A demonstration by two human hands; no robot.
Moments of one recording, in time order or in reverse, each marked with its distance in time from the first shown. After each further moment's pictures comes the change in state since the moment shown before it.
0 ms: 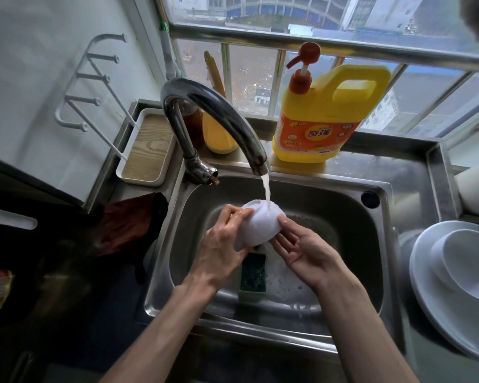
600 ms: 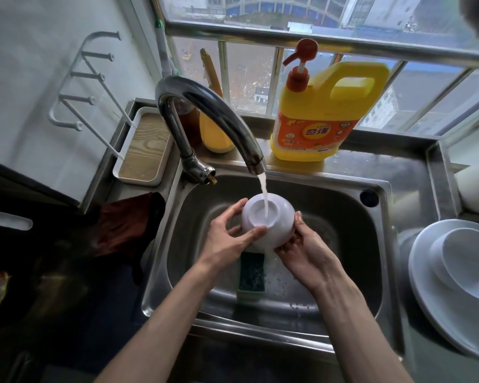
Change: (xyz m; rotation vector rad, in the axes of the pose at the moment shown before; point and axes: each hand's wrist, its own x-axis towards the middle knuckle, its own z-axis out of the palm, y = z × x) left_hand 0.013 0.010 0.004 -0.880 -0.092 -0.551; right_hand 0.012 0.006 -0.016 0.093 -0.047 0.011
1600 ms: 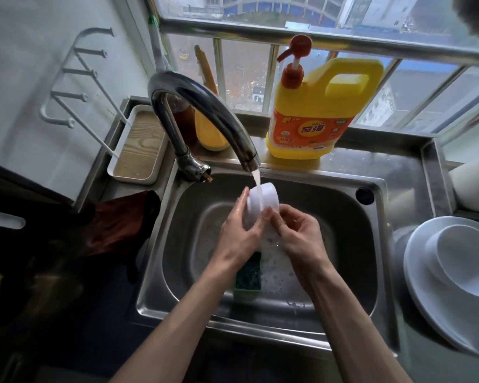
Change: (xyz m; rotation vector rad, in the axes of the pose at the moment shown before) left_hand 0.016 -0.008 0.033 0.208 0.066 0.048; right_hand -0.014 0.004 0.015 -0.677 -0.119 -0.544
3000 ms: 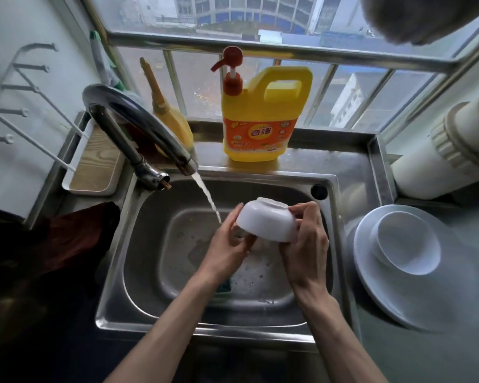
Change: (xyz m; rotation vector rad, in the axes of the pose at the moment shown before) left_hand -0.014 0.003 0.044 -0.001 -0.147 0.007; right_hand -0.026 0.004 -0.070 -0.814 0.525 -0.459
